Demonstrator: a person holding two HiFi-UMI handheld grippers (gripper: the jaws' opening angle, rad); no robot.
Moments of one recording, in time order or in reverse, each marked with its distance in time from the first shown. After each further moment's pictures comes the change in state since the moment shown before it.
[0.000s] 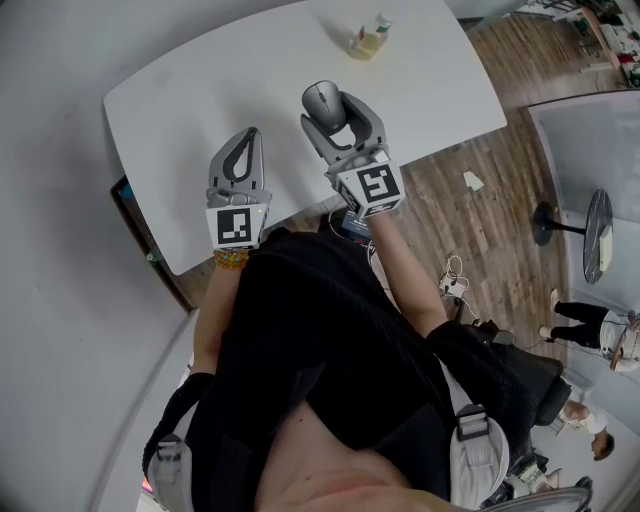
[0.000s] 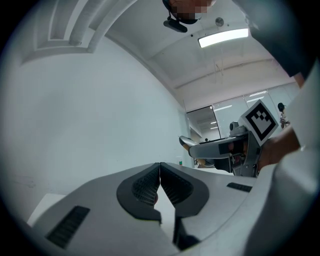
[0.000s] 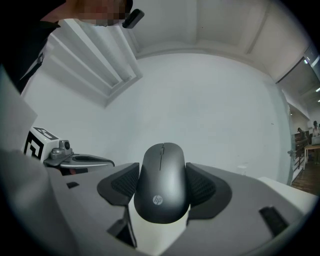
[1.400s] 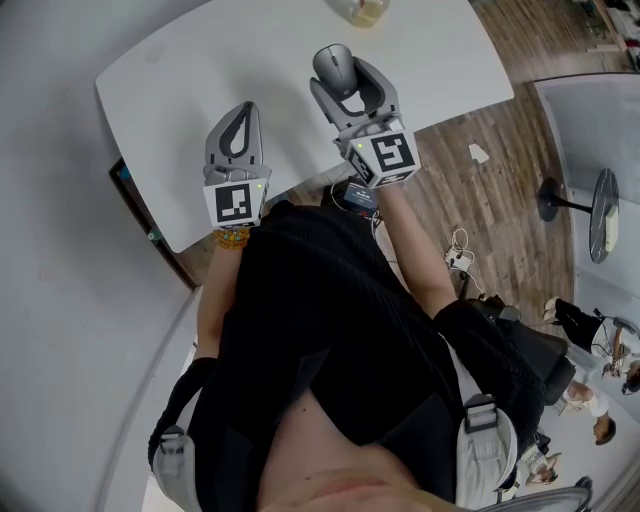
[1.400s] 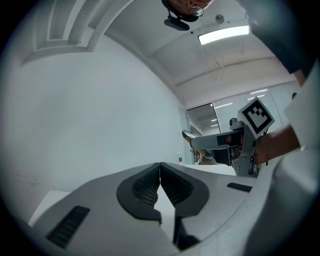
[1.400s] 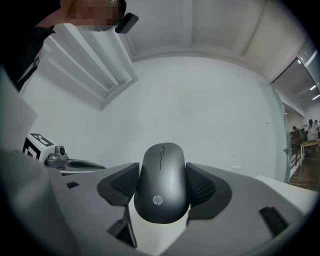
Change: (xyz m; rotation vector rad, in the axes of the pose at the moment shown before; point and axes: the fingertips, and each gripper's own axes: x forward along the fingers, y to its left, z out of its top) left arm -0.008 0.001 -0.009 0.011 0.021 0.008; right arm -0.010 -0.014 0.001 0.021 -0.028 -0.044
